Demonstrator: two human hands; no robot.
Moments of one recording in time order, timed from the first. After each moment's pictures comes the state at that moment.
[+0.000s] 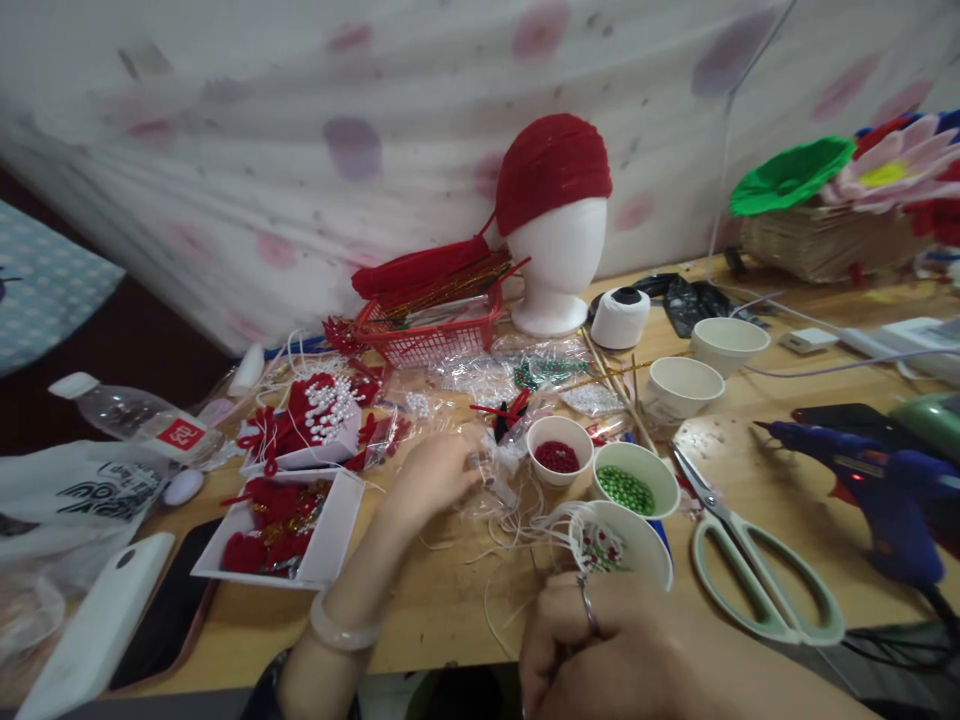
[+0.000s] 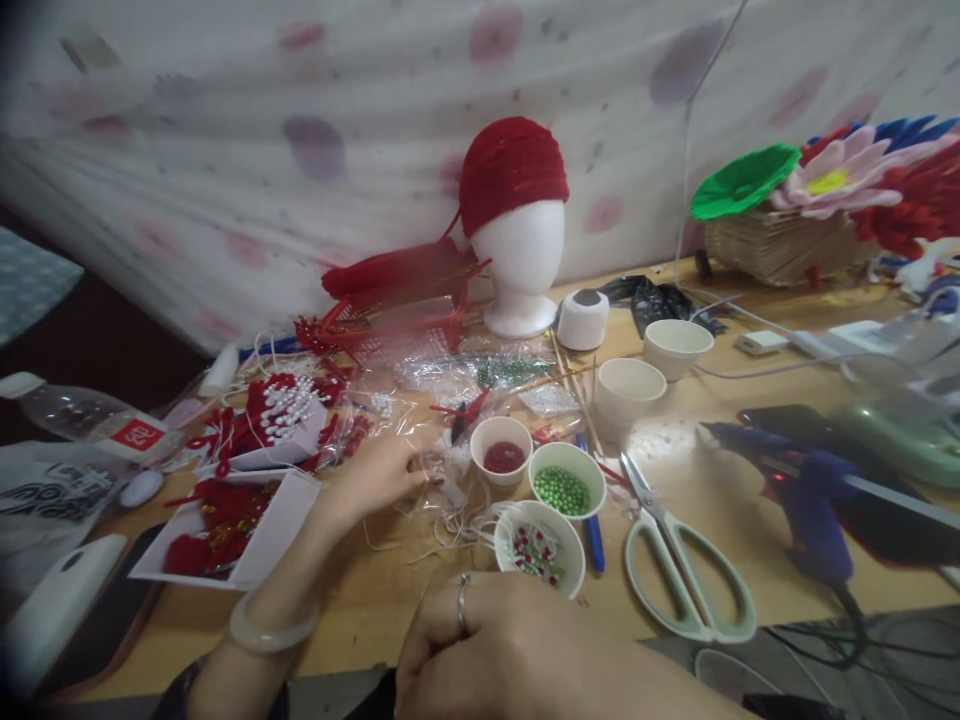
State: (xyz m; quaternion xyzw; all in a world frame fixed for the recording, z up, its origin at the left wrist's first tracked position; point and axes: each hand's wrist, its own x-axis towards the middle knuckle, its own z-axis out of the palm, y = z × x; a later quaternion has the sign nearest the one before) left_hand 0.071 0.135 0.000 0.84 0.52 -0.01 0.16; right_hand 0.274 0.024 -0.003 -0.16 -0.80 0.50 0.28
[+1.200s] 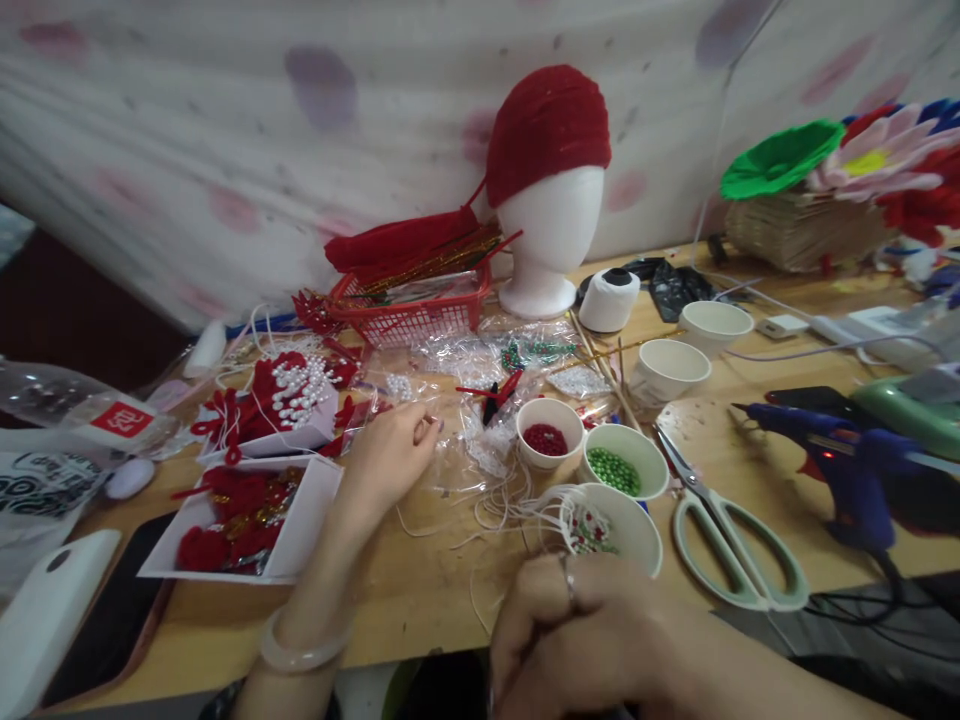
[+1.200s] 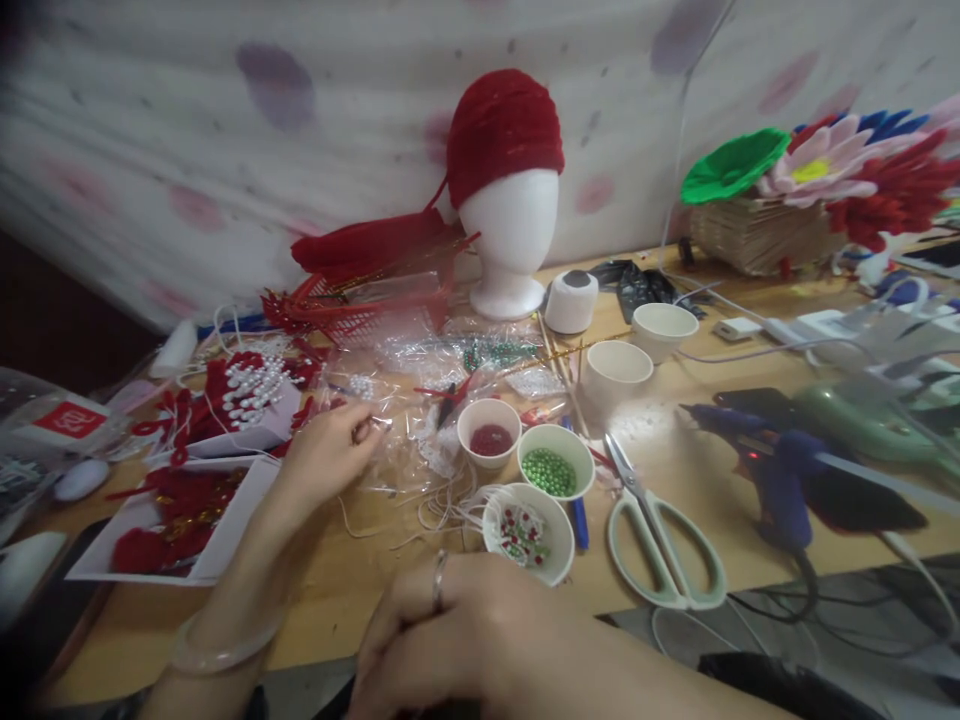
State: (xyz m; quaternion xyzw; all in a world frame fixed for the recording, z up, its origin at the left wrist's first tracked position) left_hand 0.046 0.126 -0.005 0.77 0.62 0.16 0.08; right_hand 0.271 0.018 0.040 -0.24 -0.77 0.54 0.25
